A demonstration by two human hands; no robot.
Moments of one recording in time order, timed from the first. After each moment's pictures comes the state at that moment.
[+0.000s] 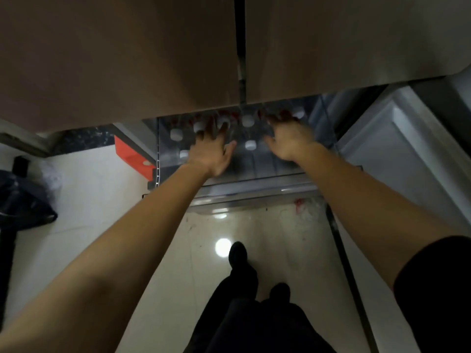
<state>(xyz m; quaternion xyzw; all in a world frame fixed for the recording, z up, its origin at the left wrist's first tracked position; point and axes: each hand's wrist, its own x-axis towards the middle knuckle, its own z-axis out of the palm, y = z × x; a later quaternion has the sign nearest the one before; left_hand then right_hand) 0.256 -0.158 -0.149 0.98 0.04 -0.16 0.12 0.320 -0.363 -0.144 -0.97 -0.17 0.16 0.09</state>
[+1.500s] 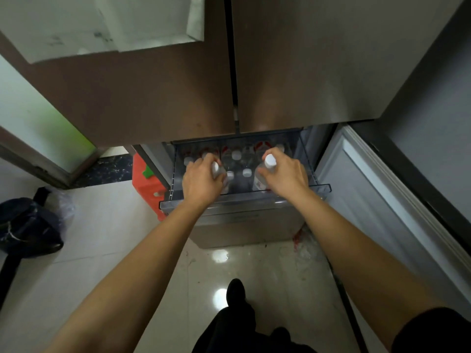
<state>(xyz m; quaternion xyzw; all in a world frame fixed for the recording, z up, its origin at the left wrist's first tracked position) 0.165 -0.182 -0.070 0.97 0.12 0.08 0.21 0.212 -0.382 -0.064 -0.94 -0.06 0.06 0.32</state>
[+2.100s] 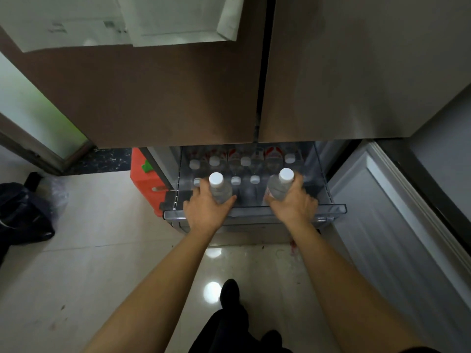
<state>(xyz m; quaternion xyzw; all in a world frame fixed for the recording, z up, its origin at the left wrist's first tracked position) 0.153 -0.171 -0.130 0.92 0.27 0.03 0.27 0.207 -0.361 -0.122 -0.95 0.11 0.08 0.27</state>
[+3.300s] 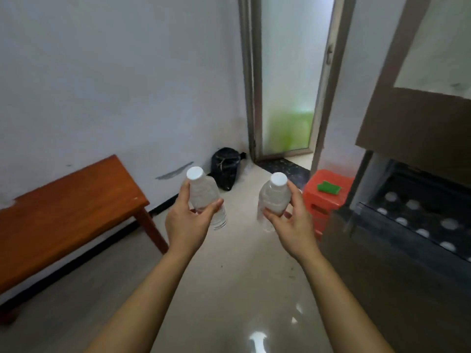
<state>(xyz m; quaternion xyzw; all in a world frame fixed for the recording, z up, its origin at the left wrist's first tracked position) -0.334 -0.078 0.031 0.69 0.50 0.44 0.27 -0.129 -0.167 -0.009 -0.64 -0.43 0.21 0.61</state>
